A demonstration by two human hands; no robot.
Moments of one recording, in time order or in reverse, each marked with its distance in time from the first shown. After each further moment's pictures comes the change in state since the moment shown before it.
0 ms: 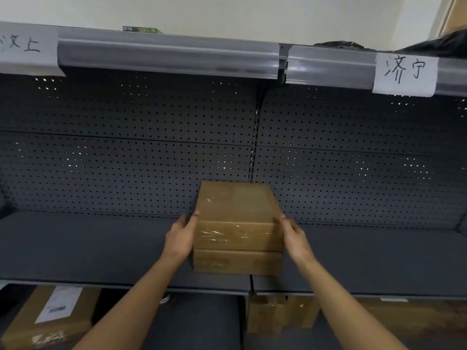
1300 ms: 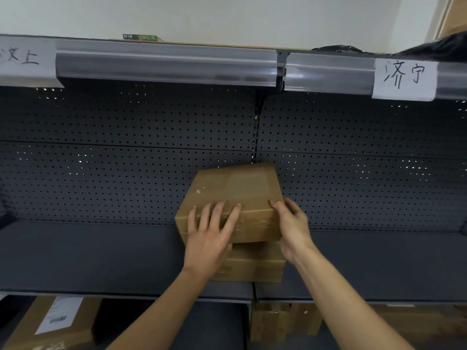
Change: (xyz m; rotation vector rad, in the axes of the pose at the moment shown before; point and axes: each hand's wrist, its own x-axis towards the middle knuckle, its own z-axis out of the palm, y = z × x) left_hand -0.033 0.030 0.031 1.096 0.198 0.876; right_hand -0.023 -0.059 0.016 0.554 -0.009 -0.125
